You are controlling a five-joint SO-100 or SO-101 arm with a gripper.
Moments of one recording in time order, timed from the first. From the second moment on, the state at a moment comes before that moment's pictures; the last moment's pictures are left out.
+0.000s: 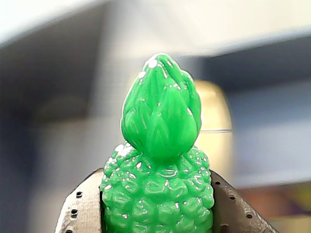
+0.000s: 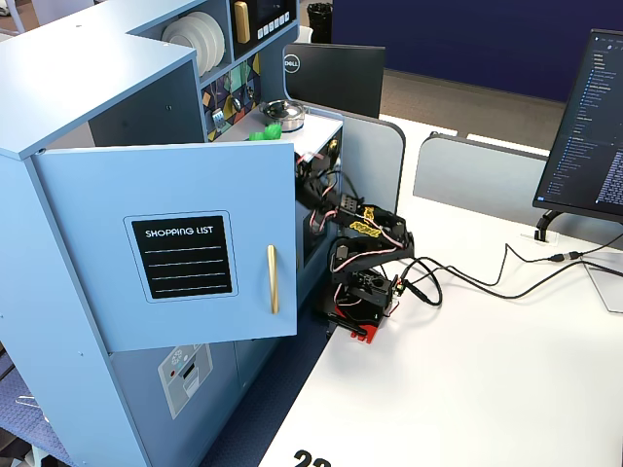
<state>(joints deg) -13.8 159.6 132.0 -23.0 -87.6</state>
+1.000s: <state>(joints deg) 4.5 126.5 100.9 16.9 -91.1</state>
